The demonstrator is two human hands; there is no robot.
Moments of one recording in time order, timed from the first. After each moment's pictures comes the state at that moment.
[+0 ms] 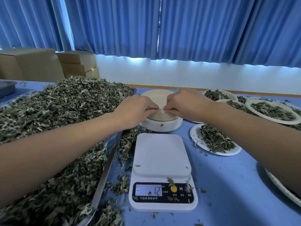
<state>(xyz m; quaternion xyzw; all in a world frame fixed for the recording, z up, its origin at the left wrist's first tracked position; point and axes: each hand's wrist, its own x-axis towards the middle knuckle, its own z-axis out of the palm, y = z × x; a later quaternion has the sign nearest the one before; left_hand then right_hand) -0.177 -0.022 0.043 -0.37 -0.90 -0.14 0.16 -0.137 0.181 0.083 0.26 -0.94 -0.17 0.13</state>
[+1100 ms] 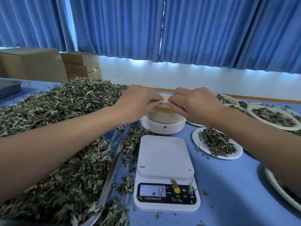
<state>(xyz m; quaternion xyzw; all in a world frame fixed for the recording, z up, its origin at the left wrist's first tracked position) -0.163 -0.035 0.074 -0.41 -0.87 -0.16 0.25 -0.117 0.187 0.087 0.29 -0.89 -0.17 0.30</state>
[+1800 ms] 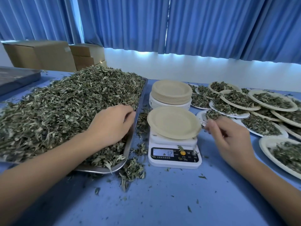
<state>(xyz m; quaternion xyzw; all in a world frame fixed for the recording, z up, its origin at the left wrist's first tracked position) -0.056 -0.124 0.008 -0.22 -0.94 -0.16 0.19 0.010 0.213 -0.028 0.13 -0.87 0.26 0.39</state>
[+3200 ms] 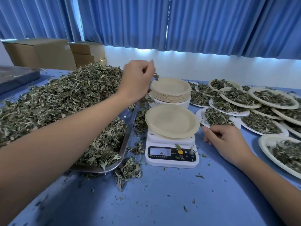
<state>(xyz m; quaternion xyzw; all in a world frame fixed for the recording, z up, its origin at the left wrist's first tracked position) -0.131 -0.046 0.071 -0.25 -0.79 -0.44 0.34 -0.002 0.237 -0.039 0.06 -0.93 0.31 0.20</state>
